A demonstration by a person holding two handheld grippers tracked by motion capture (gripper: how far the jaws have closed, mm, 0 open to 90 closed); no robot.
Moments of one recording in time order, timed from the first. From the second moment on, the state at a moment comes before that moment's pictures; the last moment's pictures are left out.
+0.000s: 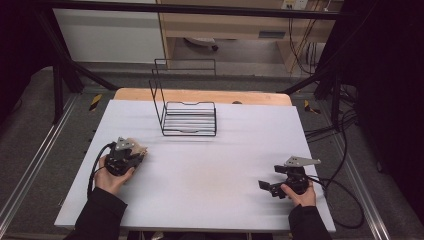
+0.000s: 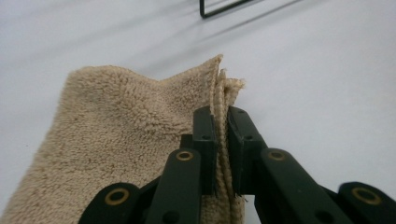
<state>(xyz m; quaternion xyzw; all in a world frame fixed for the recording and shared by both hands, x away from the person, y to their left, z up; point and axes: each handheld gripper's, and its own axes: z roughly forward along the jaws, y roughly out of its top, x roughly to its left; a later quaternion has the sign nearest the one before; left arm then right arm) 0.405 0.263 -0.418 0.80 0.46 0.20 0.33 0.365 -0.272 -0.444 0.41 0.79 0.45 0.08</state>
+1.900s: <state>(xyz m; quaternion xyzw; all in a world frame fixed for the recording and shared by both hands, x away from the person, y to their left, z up) 0.398 0.267 -0.428 0.82 0.45 0.12 0.35 0.365 -0.247 -0.441 0.41 0.79 0.45 0.09</state>
